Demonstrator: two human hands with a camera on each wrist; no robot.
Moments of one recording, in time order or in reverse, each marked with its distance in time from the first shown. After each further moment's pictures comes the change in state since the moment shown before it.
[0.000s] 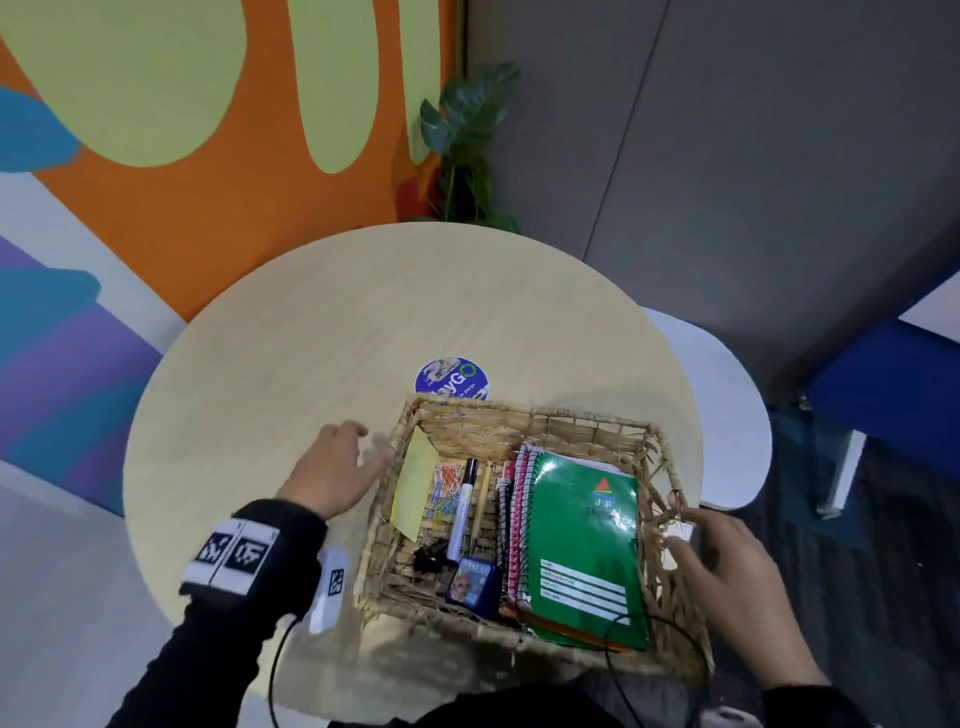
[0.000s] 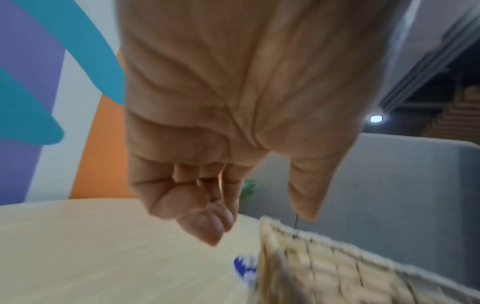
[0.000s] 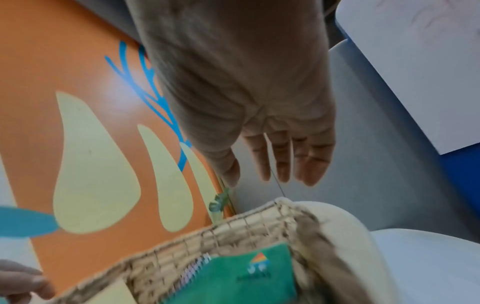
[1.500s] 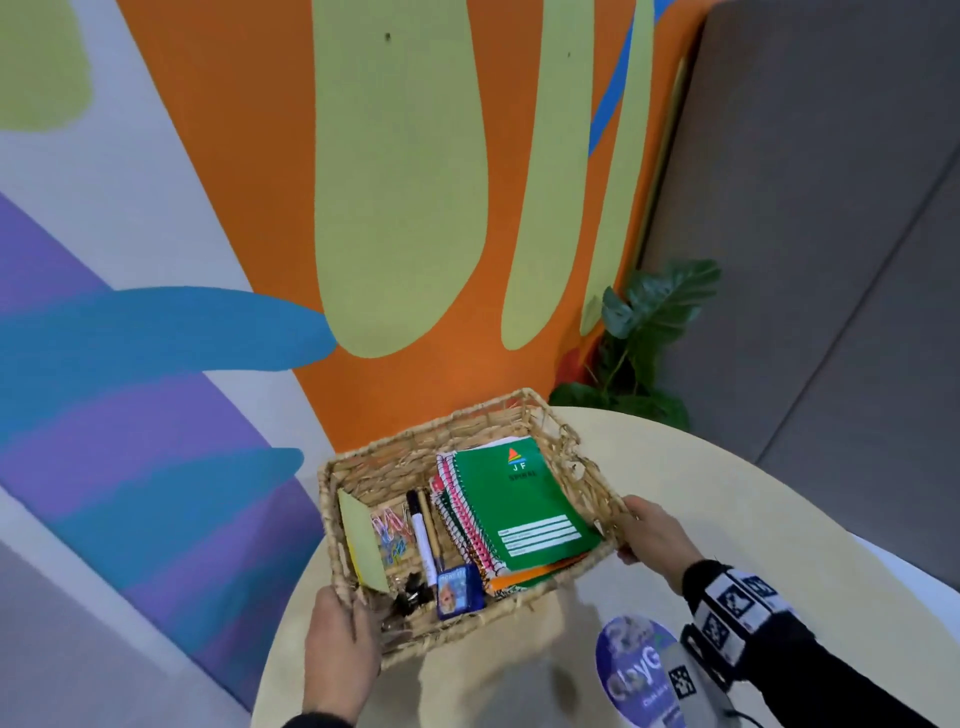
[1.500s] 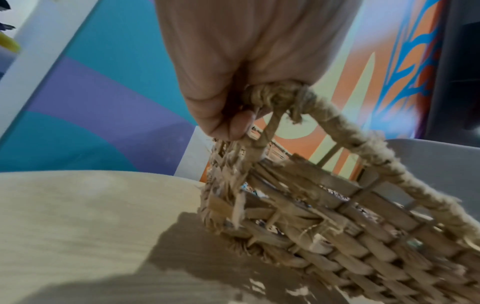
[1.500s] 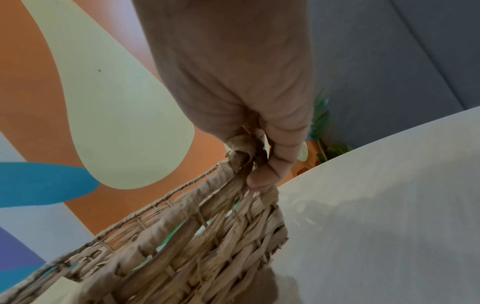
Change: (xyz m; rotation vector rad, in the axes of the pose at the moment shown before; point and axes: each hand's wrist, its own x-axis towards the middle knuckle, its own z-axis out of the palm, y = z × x) left_hand 0.111 -0.156 -0.075 -0.569 0.718 -0.399; right_hand 0.301 -0.328 0.166 0.312 -0.468 -0.143
